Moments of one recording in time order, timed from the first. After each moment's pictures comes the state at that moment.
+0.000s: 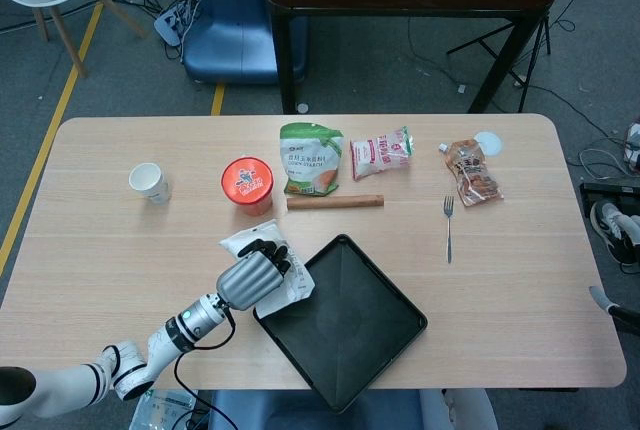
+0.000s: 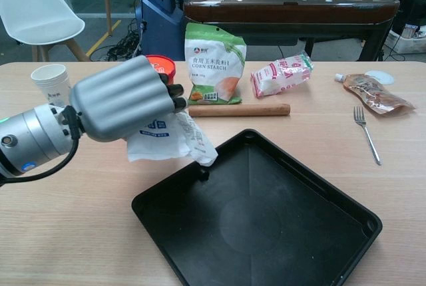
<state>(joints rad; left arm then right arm) -0.75 -1.70 -0.02 -1.18 1.78 1.24 0.85 -0.01 -0.99 0.13 -1.68 -1.43 1.61 -0.04</state>
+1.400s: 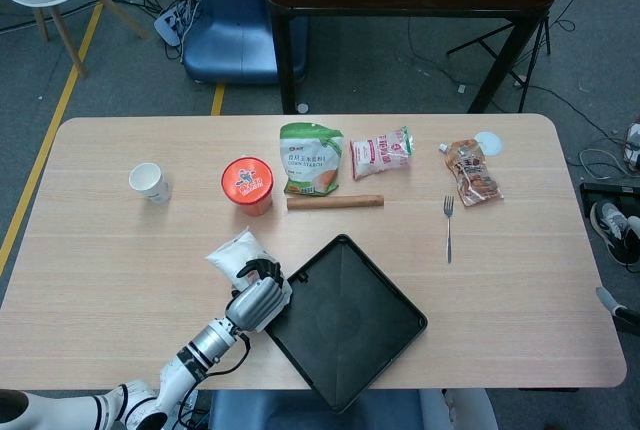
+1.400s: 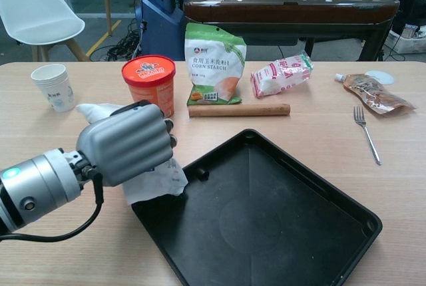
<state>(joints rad) -0.64 -1.72 -0.05 -1.43 1.57 1.06 1.64 -0.02 -0.98 0.14 -1.68 -1.42 1.62 -0.03</state>
